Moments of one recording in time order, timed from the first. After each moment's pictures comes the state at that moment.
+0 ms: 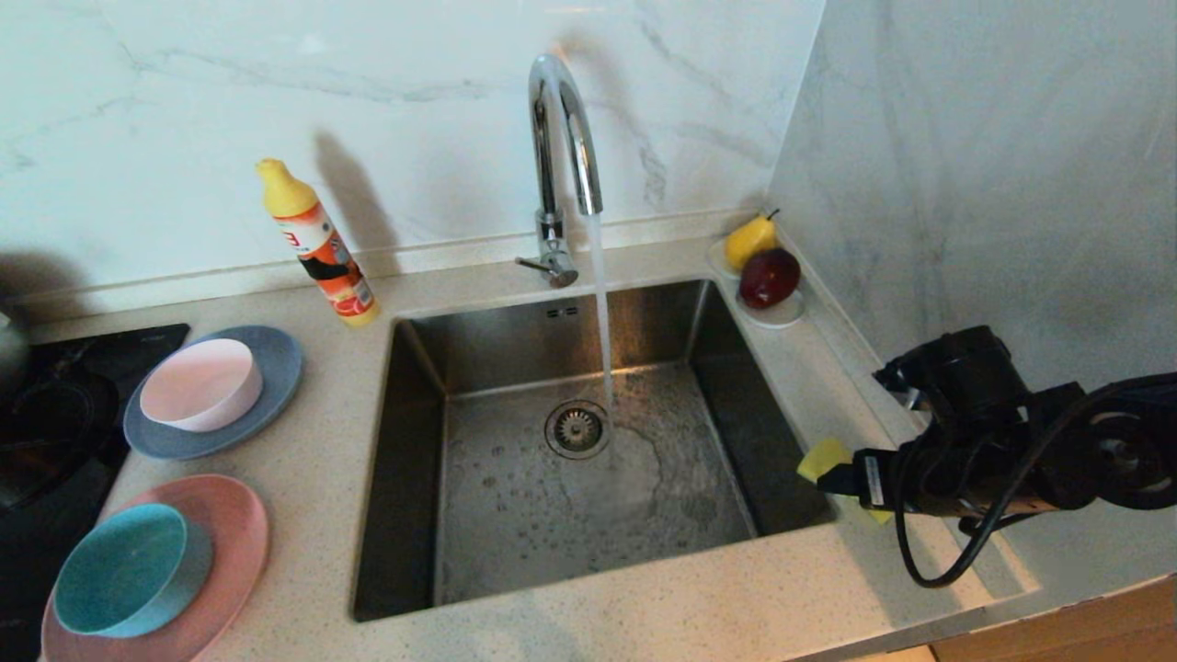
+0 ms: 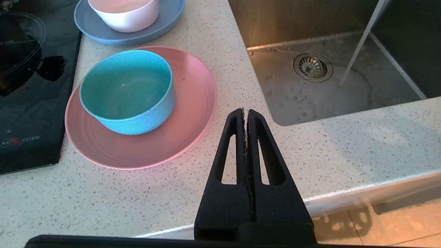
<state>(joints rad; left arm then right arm) 0.00 0.00 0.00 -0.02 -0.03 0.05 0.28 1.76 -0.96 0.07 -0.14 0.35</state>
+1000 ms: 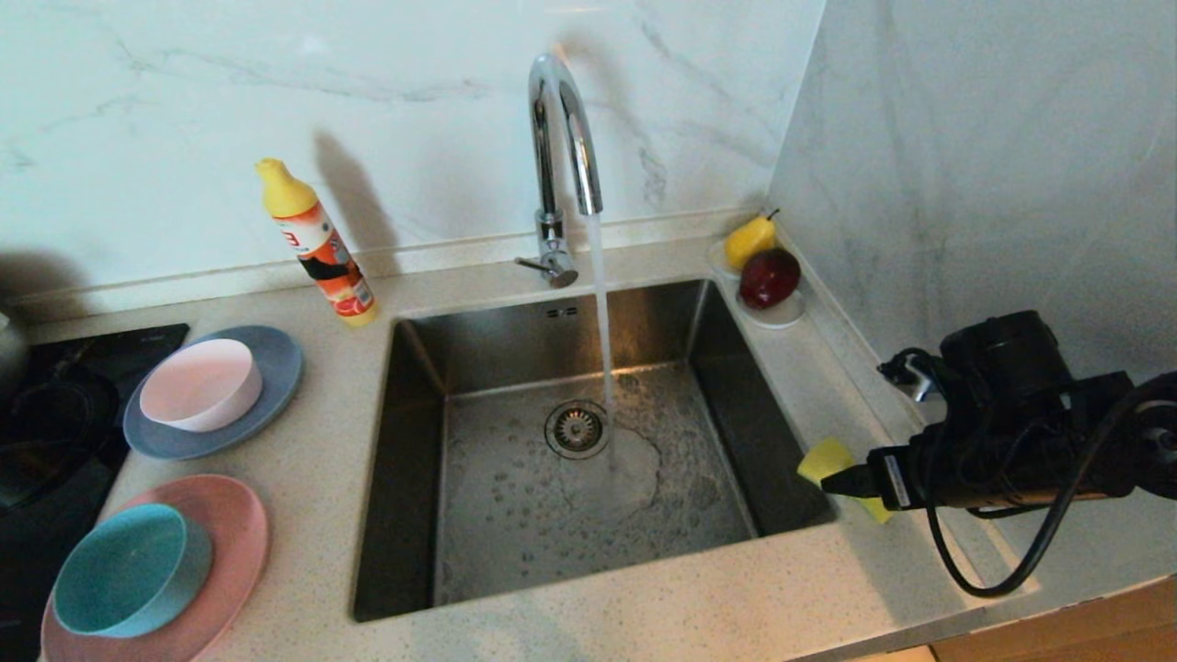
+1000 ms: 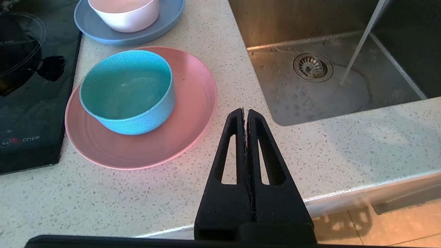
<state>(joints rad) 0.00 0.00 0.00 -0.02 -0.03 0.05 0.20 1.71 -0.96 0.06 0.05 0.12</state>
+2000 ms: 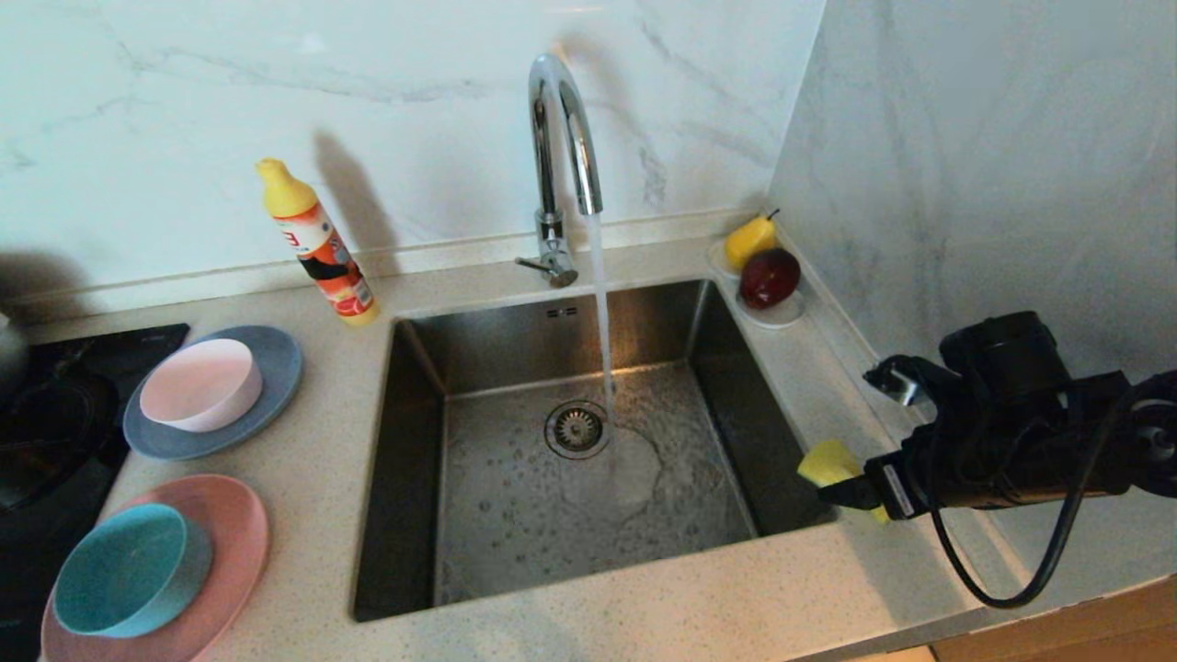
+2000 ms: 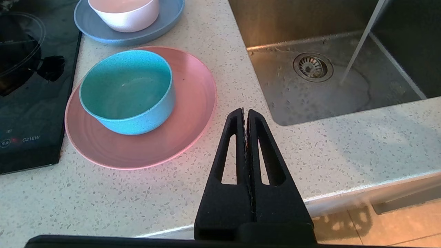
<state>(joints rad) 0.00 0.00 0.00 -0.02 -0.03 0.05 0.19 1.73 -0.96 0.05 0.12 -0.06</state>
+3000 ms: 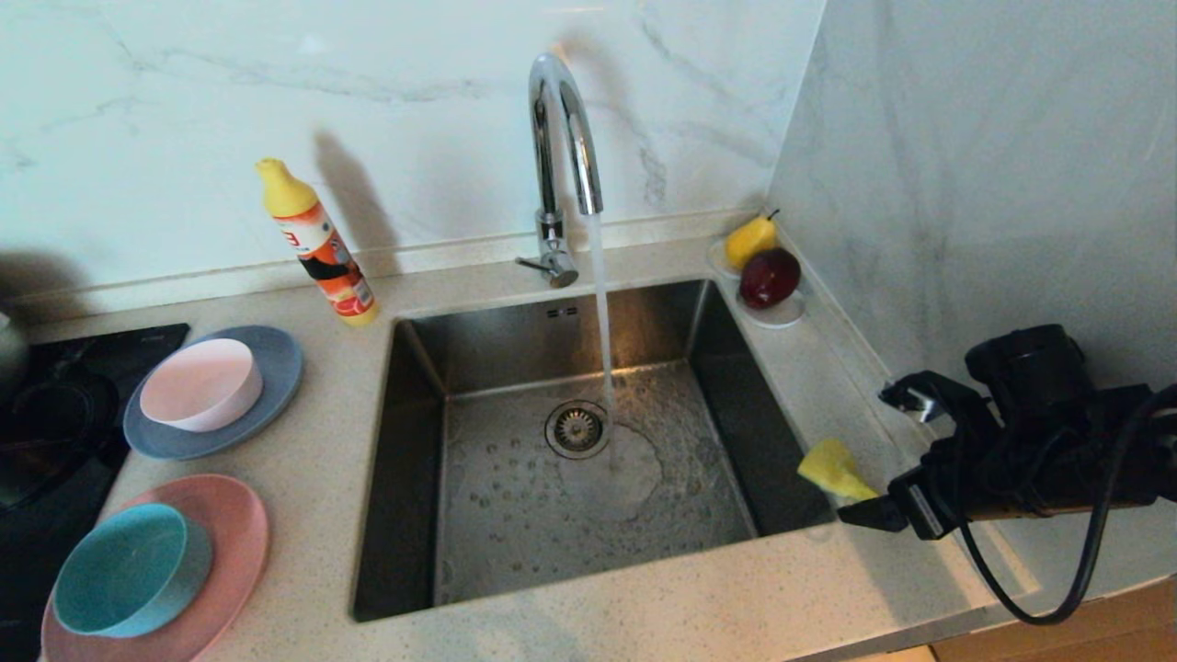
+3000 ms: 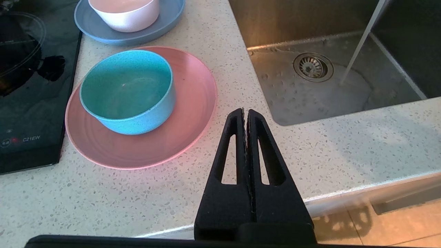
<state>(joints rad) 0.00 0.00 0.00 -0.02 -0.03 0.05 0.12 1.72 -0.91 0.05 0.19 -0.22</state>
